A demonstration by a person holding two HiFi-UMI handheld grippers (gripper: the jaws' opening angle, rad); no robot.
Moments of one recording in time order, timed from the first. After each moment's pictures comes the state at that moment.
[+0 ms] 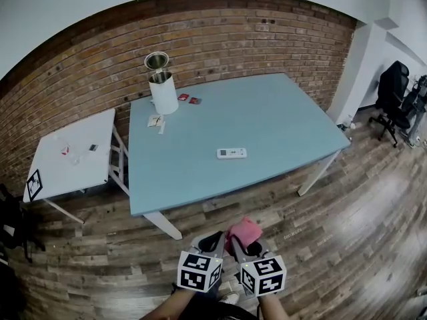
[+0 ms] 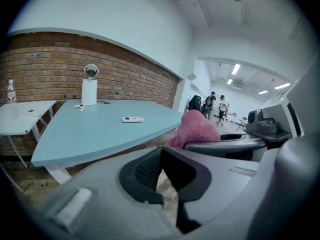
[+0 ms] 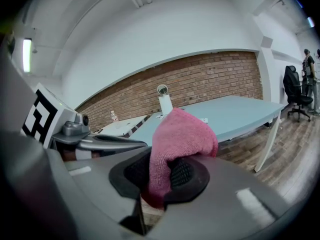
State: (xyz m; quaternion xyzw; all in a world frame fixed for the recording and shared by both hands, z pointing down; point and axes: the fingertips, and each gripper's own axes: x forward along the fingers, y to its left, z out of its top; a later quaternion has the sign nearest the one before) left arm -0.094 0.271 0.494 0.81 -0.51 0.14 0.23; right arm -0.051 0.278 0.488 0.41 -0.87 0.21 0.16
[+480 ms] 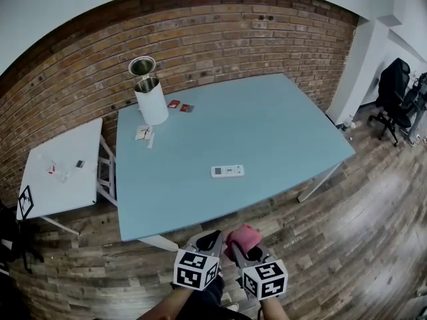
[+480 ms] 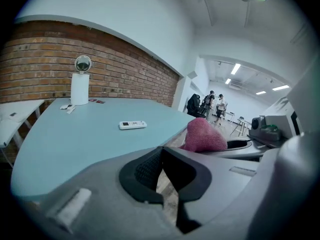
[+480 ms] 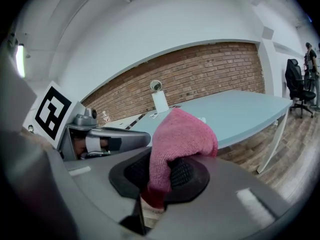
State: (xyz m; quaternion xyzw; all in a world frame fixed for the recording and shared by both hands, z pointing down) left arm -0.103 0.164 0.512 0.82 -0.49 0.15 0.24; right arm -0.051 0.190 0.513 0.40 -0.87 0.24 0.16
